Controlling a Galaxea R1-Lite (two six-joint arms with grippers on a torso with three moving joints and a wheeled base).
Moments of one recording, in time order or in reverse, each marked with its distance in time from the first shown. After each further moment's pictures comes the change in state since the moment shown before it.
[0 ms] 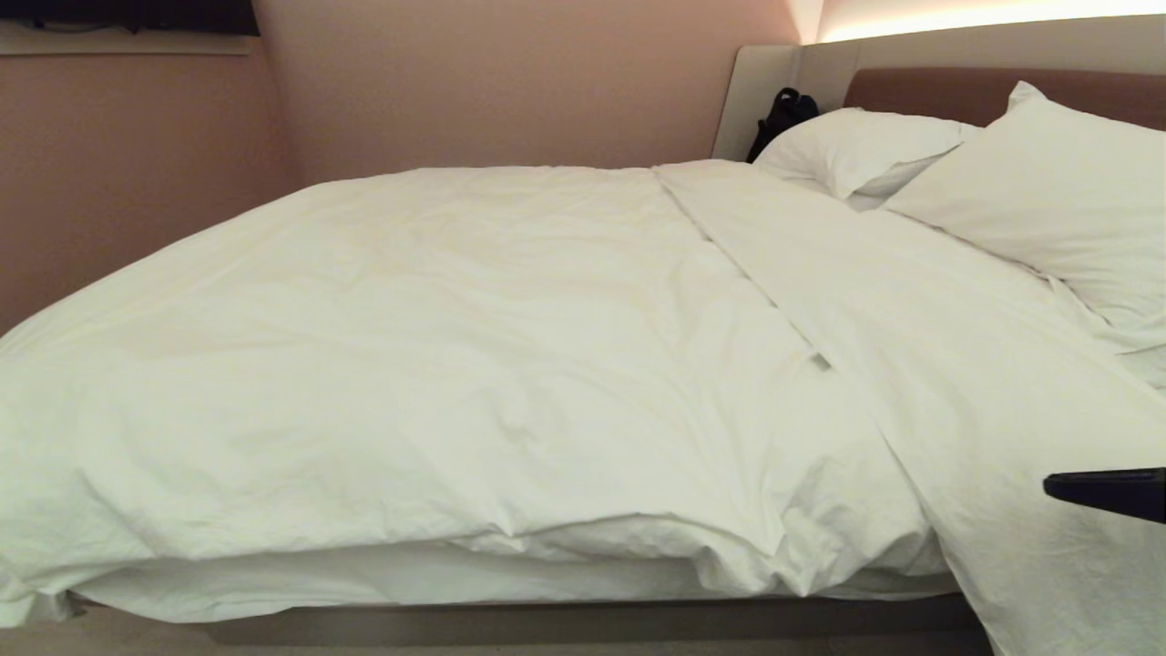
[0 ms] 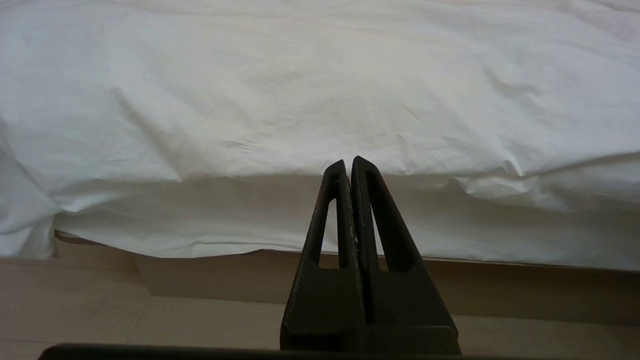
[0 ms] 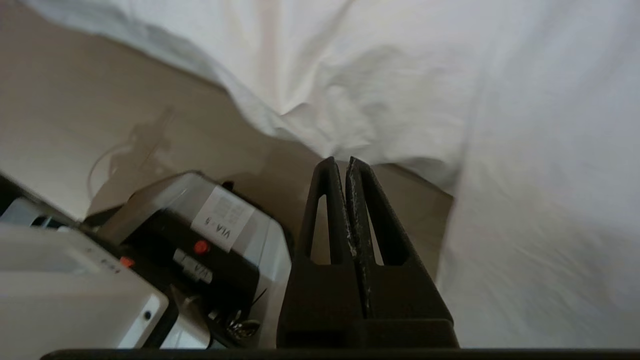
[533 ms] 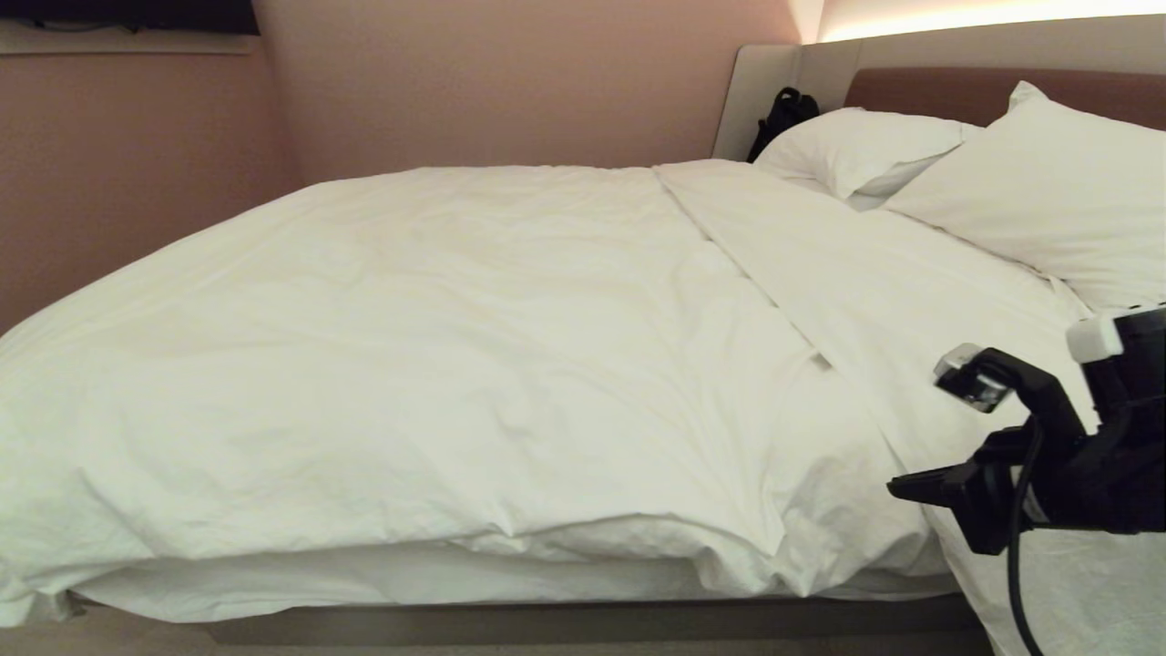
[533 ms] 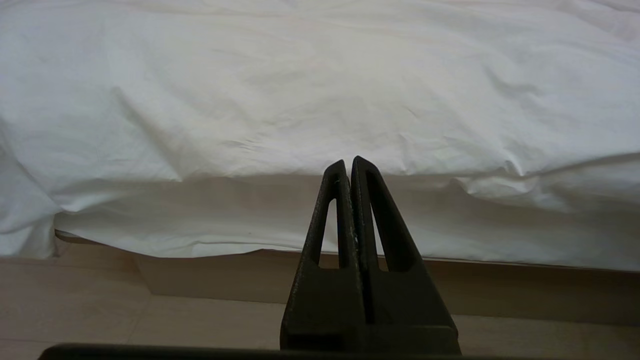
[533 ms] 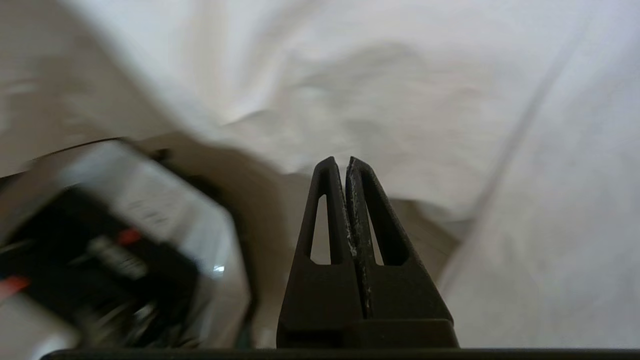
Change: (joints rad) left arm 0.000 0.000 0.000 0.000 0.000 0.000; right arm 0.350 0.315 0.060 -0.333 -0.447 0.072
